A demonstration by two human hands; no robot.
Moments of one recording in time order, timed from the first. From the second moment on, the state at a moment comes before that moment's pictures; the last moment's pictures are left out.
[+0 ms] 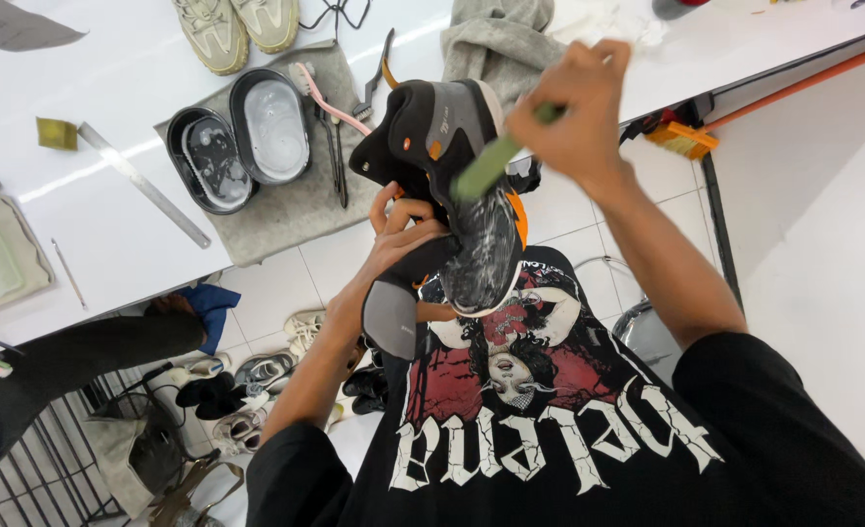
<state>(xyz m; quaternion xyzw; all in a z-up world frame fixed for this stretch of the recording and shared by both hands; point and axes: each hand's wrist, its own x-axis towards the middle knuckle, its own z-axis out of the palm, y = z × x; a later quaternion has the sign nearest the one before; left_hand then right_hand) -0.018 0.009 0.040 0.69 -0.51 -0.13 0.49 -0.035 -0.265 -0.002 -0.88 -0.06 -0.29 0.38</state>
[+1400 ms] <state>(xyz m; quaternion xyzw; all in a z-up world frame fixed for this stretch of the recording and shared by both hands) -0.035 0.069 -0.026 0.64 -0.02 -0.34 0.69 0.029 -0.151 -0.046 -0.69 -0.11 0.18 0.69</state>
